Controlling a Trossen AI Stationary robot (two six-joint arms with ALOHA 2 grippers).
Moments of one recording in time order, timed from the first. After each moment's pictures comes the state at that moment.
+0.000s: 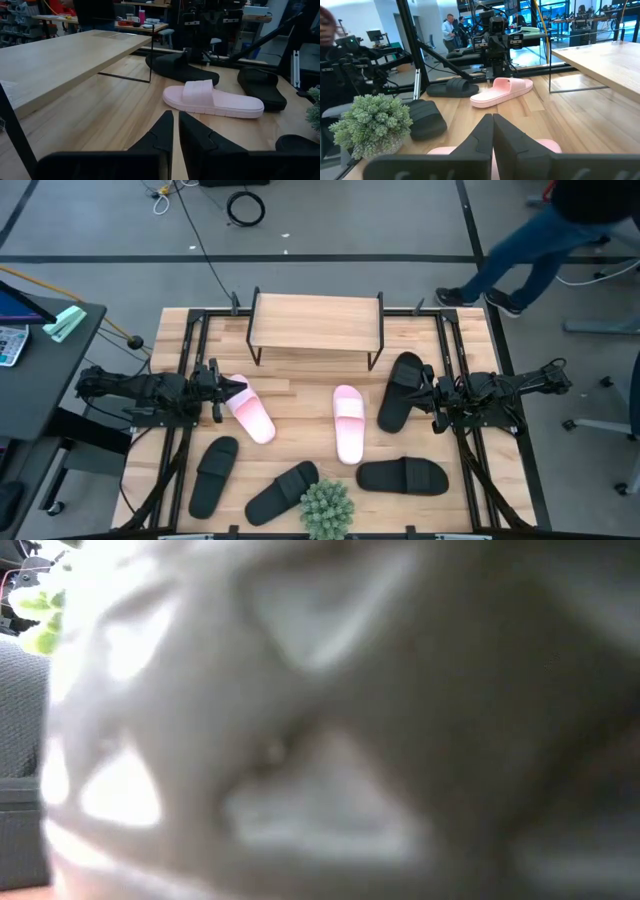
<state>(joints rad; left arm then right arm) -0.20 0.02 0.09 -0.19 -0.43 -0.15 0.23 0.01 0.04 -0.03 0.15 0.18</state>
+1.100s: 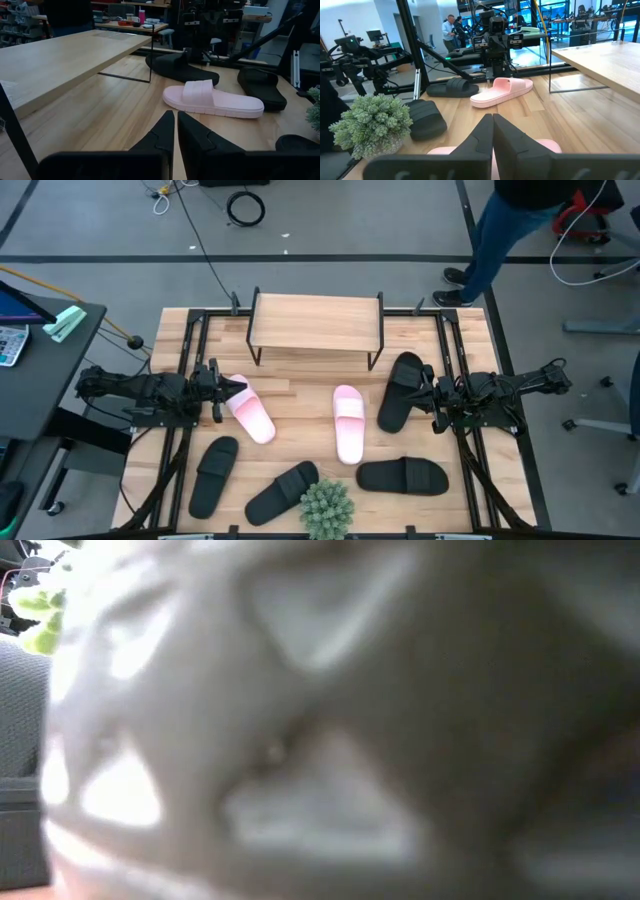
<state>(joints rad) -0.20 0.02 0.09 -0.19 -0.43 -0.15 0.23 0.01 0.04 -0.03 0.15 0.18</state>
